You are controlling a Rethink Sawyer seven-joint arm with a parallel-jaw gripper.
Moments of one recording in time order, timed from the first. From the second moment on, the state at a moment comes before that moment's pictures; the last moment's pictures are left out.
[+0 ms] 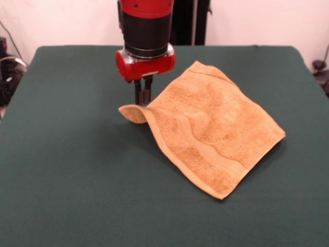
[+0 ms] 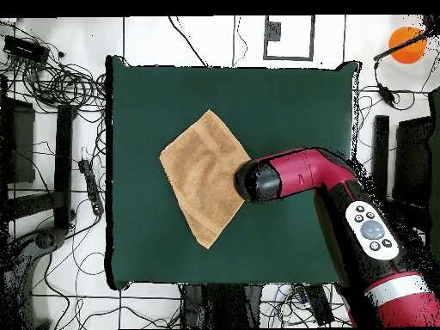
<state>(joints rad) -0.61 -0.58 0.55 1.62 -0.78 0.75 1.59</state>
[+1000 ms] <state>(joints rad) -0.61 -0.58 0.55 1.62 -0.78 0.75 1.59</state>
